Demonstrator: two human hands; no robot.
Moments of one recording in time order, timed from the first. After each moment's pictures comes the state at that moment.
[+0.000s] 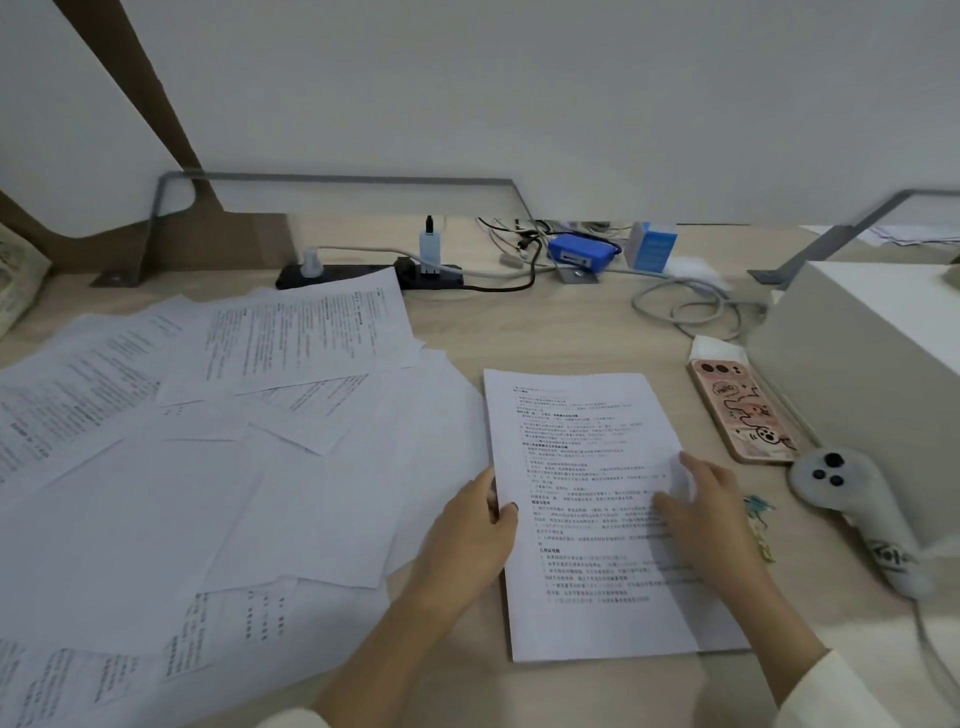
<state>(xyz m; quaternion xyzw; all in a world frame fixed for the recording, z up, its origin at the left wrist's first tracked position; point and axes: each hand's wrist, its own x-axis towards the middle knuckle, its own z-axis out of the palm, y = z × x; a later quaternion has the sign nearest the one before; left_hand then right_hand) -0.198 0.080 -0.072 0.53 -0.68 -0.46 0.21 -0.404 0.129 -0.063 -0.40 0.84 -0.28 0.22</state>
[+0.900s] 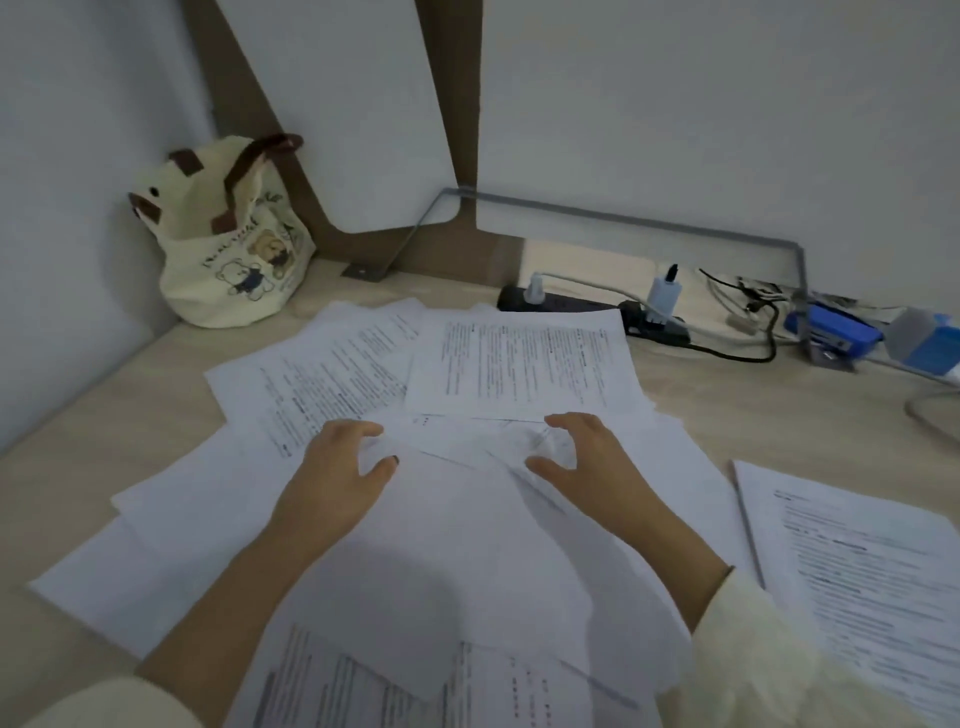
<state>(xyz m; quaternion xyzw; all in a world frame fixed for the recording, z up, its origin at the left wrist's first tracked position) 0.104 -0.022 -0.060 0.71 -0.60 -0.24 0.27 -0.134 -0.040 -0.029 -0.71 0.64 -0.17 0.25</state>
